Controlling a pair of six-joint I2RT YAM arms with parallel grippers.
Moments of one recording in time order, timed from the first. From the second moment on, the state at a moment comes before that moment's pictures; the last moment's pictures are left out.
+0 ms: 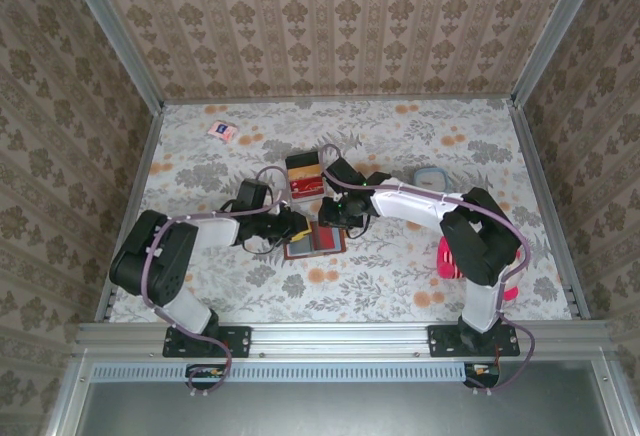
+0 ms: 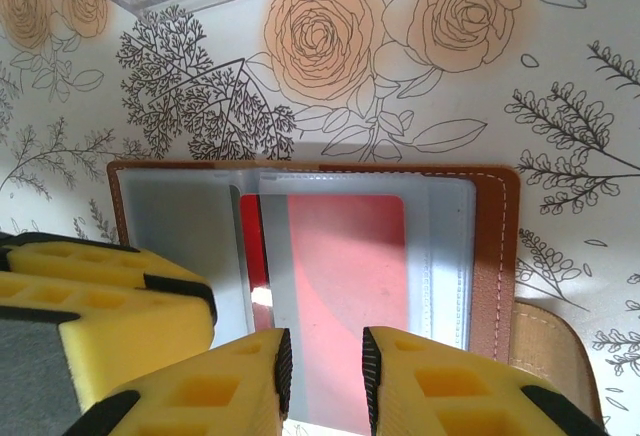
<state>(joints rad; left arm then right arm) -0.45 1.61 0.61 0.10 0.75 -0.88 0.72 1.86 1.26 -0.53 -0.18 0.77</state>
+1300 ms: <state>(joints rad) -0.50 1.65 0.64 0.04 0.70 -0.89 0.72 1.94 1.26 -0.54 -0.19 0.78</state>
